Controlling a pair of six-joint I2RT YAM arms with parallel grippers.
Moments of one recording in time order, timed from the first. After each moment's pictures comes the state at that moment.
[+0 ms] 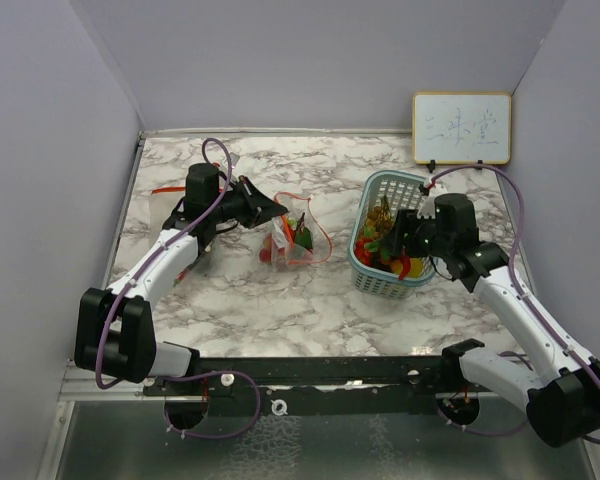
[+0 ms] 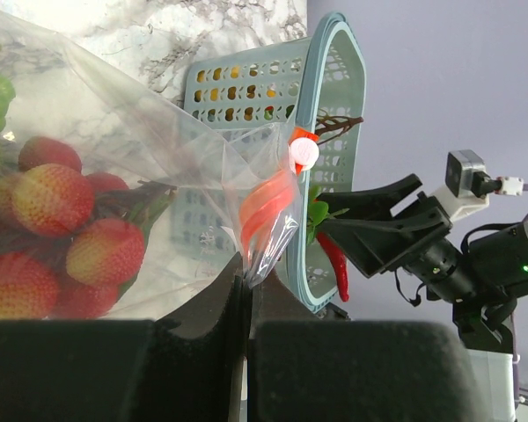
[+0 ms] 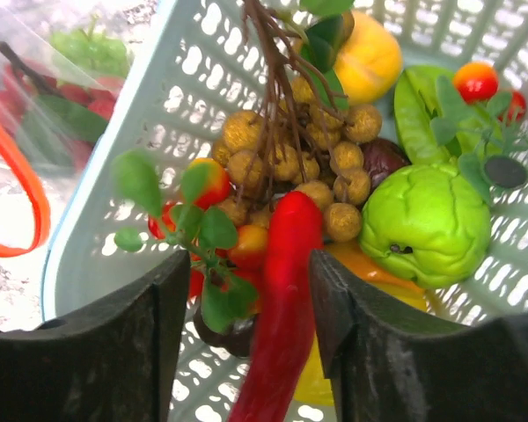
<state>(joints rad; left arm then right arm) -0.25 1.36 0.92 0.00 0.69 -1.01 0.31 1.00 0.82 -0.45 -0.15 0.32</state>
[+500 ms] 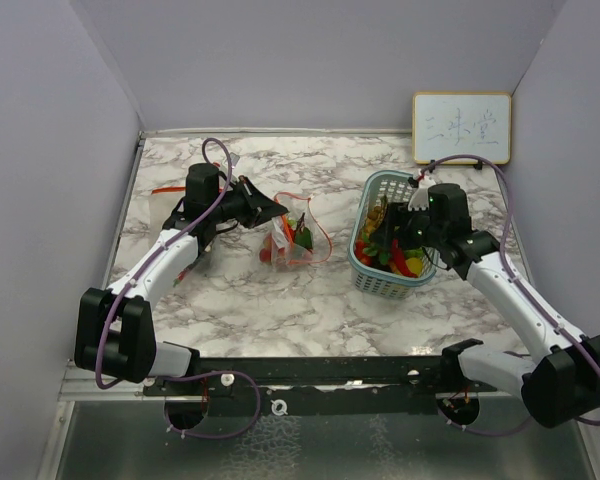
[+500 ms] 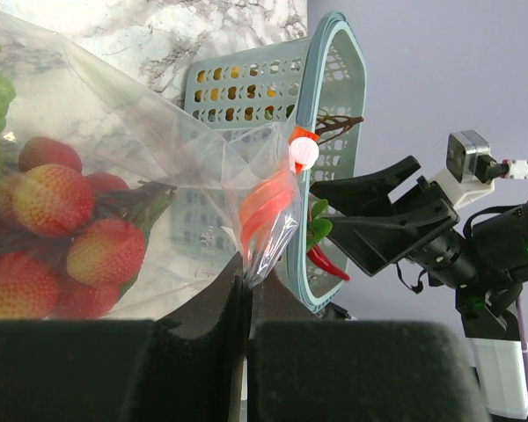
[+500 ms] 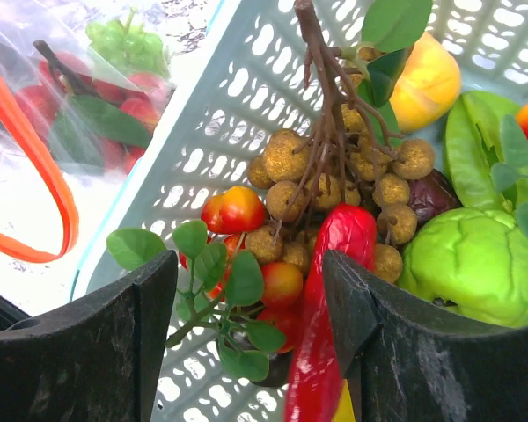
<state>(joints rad) -0.25 1.36 0.92 0.00 0.69 -1.00 0.31 1.10 0.87 -0.41 -0.24 0.30</state>
